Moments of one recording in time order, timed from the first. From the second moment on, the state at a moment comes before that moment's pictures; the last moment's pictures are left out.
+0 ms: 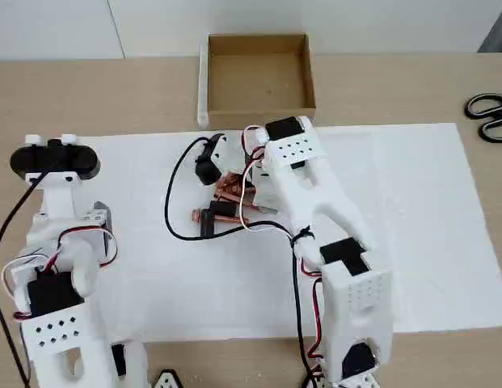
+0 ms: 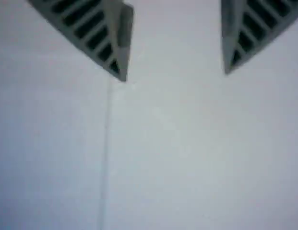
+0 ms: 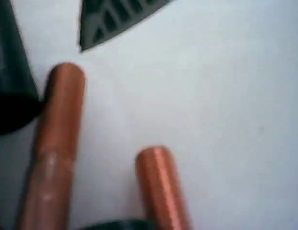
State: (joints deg) left arm -21.4 -59.5 55.0 61.2 -8.4; right arm -22.4 28.9 -17.1 84.0 54.5
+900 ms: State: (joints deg) left arm -21.4 -59.5 55.0 61.2 -8.4; right arm -21.9 33.8 -19.5 82.3 54.7
